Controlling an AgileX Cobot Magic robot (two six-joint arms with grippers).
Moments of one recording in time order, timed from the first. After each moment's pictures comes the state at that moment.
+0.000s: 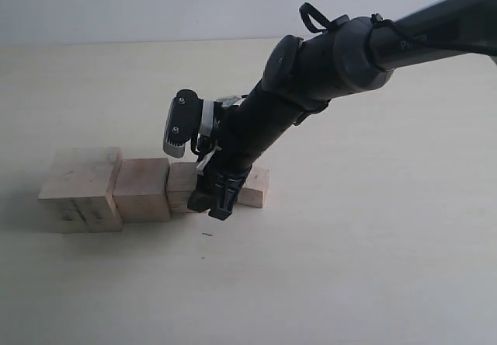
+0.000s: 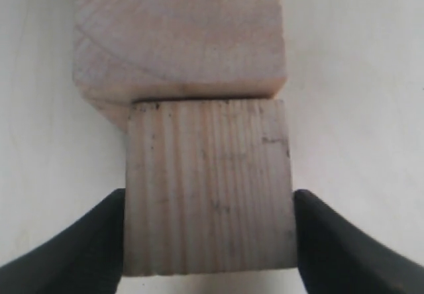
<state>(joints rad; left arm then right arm) -0.05 0.01 0.00 -0.29 0.34 0.23 0.78 2.16 -1.34 0.81 0.61 -1.49</state>
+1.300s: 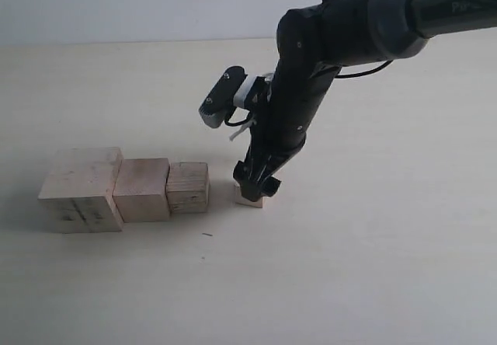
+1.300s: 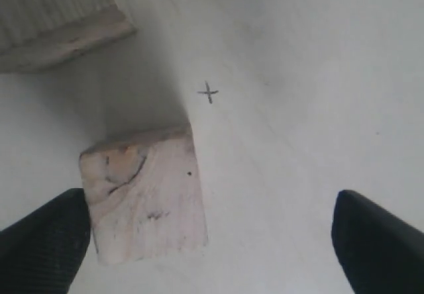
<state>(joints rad) -0.05 0.01 0.00 -0.29 0.34 0.23 0.76 2.06 -1.34 0.12 0.73 -0.58</state>
